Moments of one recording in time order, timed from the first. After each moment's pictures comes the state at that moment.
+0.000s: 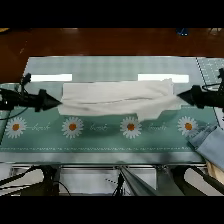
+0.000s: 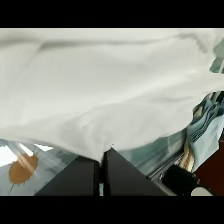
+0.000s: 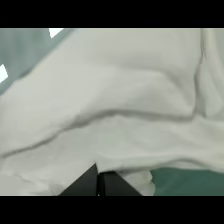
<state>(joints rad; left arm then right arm) 0.38 -1.32 0.93 0.62 -1.36 -1.13 -0.47 -1.12 0.84 -0.61 1.11 1.13</state>
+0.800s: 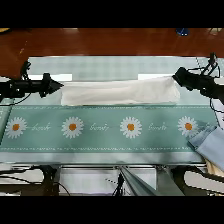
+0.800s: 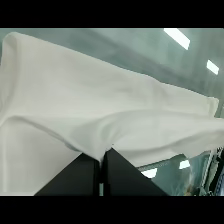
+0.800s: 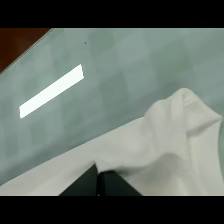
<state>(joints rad) 0.30 -1.54 1.05 0.51 -1.05 -1.16 -0.22 -1.39 0.96 -0.56 0.55 1.15</state>
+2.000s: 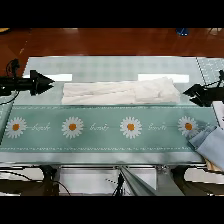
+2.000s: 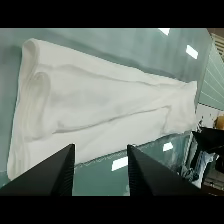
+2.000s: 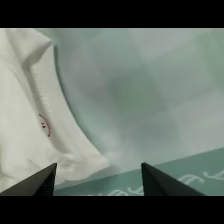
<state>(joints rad) 0.43 -1.59 1.19 0.51 -1.29 -1.11 -0.51 -1.49 1.04 -0.90 0.98 1.28</state>
